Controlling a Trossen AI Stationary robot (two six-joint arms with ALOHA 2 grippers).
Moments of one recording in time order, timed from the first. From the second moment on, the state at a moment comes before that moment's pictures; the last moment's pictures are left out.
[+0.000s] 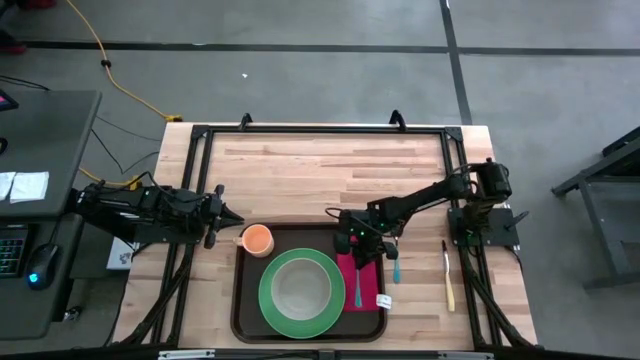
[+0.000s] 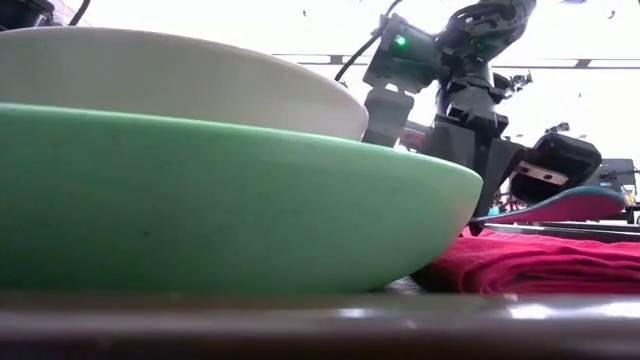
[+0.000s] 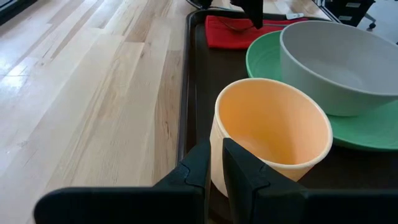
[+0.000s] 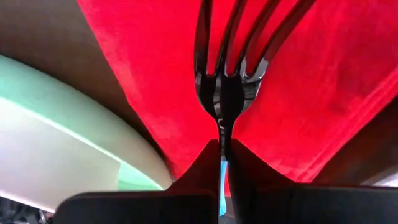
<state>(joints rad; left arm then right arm) -0.16 0.01 0.17 -0.60 -0.12 -0.12 0.09 1.82 0.96 -0.26 -0.60 1.77</state>
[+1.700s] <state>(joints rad) -0.16 0.01 0.17 -0.63 -0.12 -0.12 0.09 1.86 0.96 -0.24 -0.61 1.75</state>
